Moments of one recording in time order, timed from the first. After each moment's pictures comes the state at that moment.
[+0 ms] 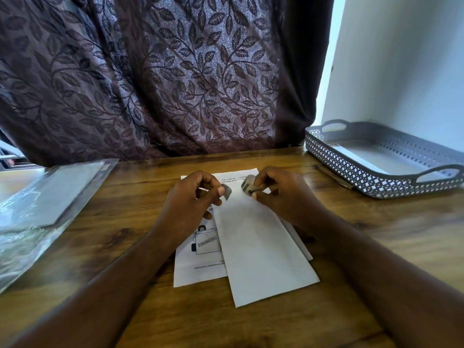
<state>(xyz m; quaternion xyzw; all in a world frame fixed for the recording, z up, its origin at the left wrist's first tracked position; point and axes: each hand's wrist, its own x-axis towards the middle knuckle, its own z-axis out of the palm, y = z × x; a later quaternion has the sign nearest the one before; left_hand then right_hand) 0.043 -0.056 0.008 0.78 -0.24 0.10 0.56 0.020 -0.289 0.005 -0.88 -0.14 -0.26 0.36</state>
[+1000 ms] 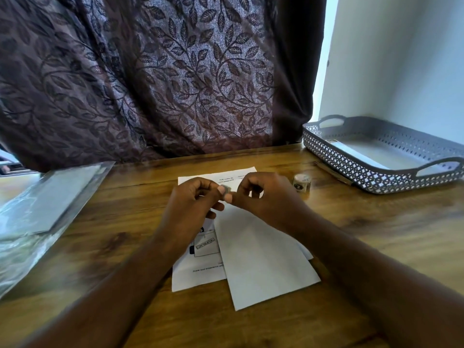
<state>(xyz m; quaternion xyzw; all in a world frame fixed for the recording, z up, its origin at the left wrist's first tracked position) 0.028 -0.070 0.010 0.77 -0.17 0.06 0.61 -0.007 -0.252 0.027 -0.88 -0.17 -0.24 0.36</state>
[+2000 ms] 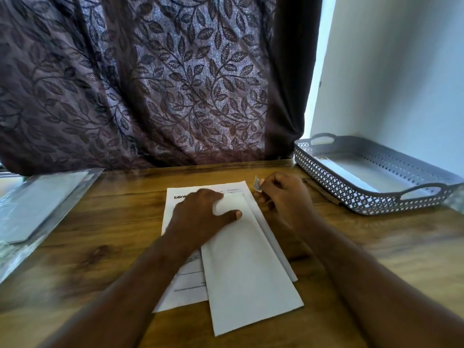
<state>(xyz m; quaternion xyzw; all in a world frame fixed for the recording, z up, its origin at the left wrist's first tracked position) 0.064 -0.103 0.005 0.95 -0.18 0.08 0.22 0.032 -0.306 0.019 -0.81 0.04 -0.21 0.54</state>
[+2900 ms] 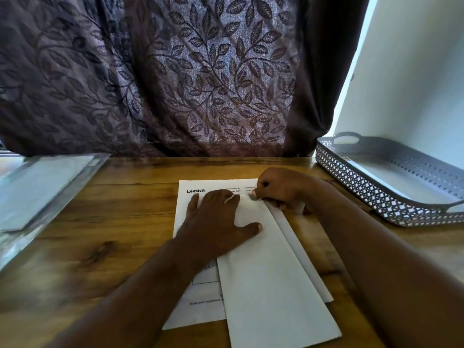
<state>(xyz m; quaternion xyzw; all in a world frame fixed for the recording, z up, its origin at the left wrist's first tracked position) 0.076 -0.097 -0.017 0.96 -0.24 0.05 0.11 0.108 -0.290 0.049 -0.98 -0.07 0.08 0.18</state>
